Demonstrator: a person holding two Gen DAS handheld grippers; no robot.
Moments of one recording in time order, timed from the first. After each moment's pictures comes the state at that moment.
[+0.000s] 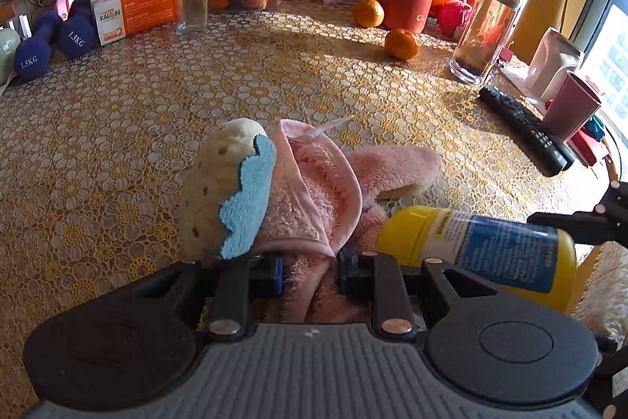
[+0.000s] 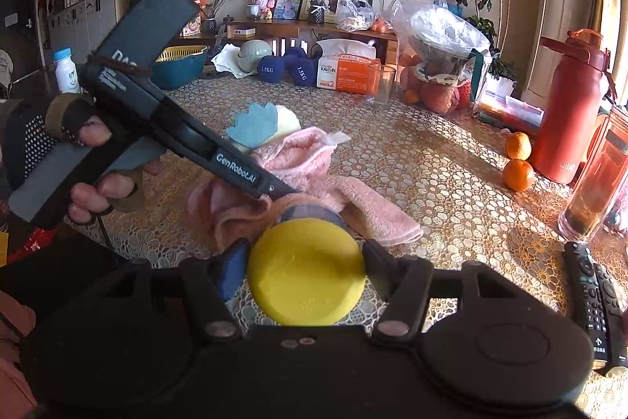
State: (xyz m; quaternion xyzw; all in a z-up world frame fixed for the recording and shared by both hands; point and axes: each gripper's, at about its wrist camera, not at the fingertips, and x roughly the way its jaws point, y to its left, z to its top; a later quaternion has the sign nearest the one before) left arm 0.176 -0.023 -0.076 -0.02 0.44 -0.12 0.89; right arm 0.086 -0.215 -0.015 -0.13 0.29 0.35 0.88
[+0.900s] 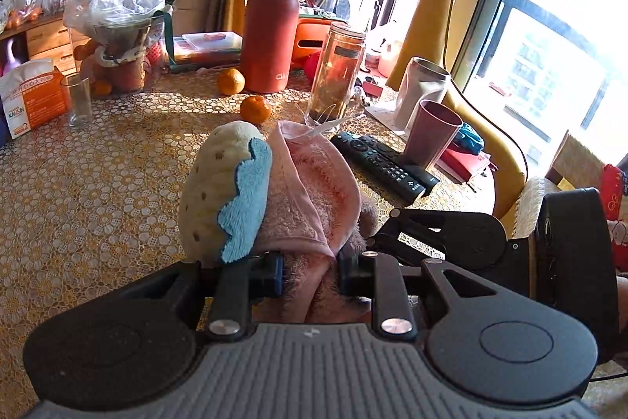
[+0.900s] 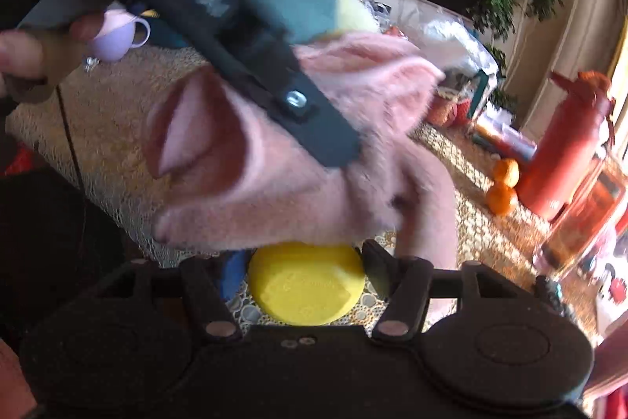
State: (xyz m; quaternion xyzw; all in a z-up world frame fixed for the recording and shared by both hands) left arm 0.134 -0.095 0.000 -0.01 0.36 -0.27 0.89; right arm 0.086 -0.217 -0.036 -0.25 0.25 0.35 0.87
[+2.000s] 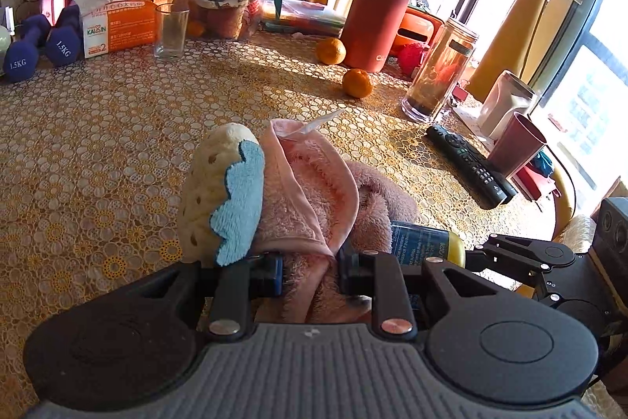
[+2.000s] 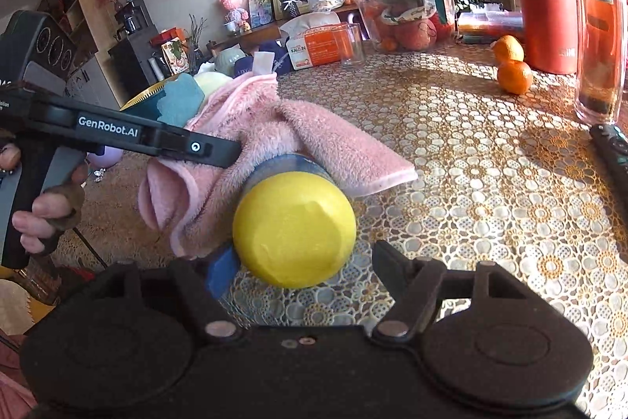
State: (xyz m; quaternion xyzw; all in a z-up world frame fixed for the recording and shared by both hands) left arm 0.151 -0.019 -0.040 -0.08 0.40 -0.17 0.90; right arm 0.124 -0.260 -0.054 0.03 0.34 0.36 0.87
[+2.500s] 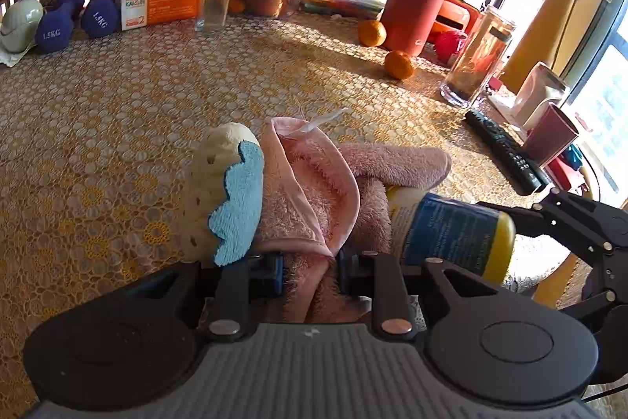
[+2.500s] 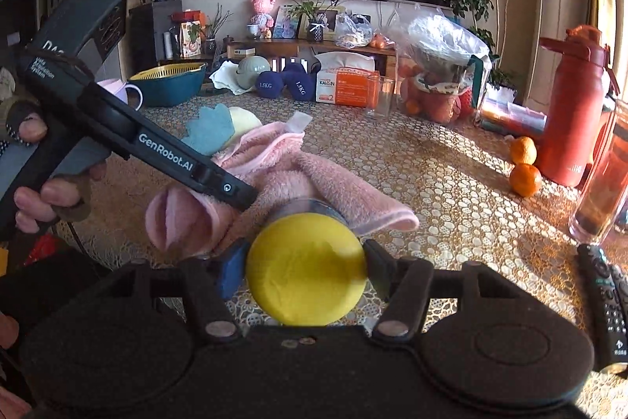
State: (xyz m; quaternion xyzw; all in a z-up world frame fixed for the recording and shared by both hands) left arm 0.146 0.004 -0.060 -0.08 0.43 -0.12 0.89; right arm 0.097 -0.214 -0.030 -0.12 0.26 0.36 0.89
